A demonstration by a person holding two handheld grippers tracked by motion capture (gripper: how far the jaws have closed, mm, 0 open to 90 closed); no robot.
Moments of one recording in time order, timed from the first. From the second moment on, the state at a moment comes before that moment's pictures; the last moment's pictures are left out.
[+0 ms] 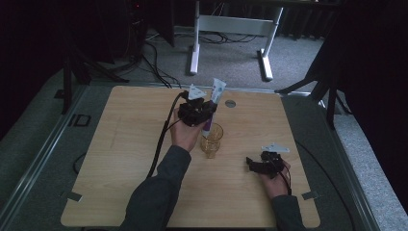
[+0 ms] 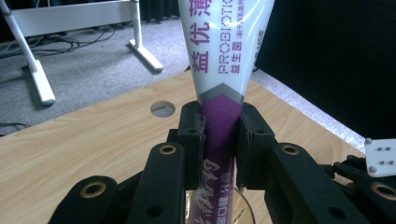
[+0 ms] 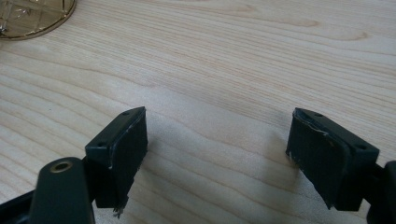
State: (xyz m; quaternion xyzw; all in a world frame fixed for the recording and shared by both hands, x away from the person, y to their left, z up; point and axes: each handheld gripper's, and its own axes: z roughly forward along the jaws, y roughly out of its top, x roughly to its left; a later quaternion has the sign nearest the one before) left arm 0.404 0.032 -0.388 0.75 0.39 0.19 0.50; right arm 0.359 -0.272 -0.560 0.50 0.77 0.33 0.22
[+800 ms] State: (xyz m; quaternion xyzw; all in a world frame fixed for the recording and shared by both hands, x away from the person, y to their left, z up) left arm 0.415 0.011 -0.407 0.76 0.38 0.20 0.48; right arm 0.359 -0.272 -0.560 0.50 0.77 0.33 0.22
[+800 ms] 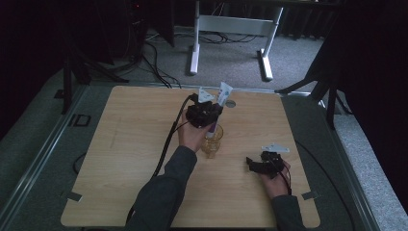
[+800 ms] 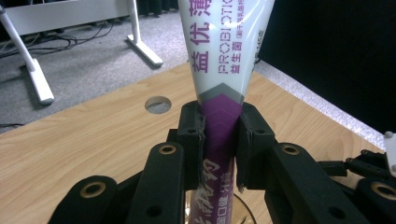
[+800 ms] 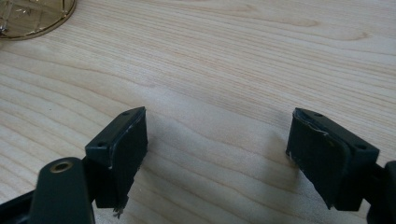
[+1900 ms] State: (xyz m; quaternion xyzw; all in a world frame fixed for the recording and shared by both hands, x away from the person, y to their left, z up) left arm 0.416 0.011 -0.450 0.78 0.40 0.17 0.44; right arm 0.359 -0.272 -0.560 0.50 0.77 0.33 0.22
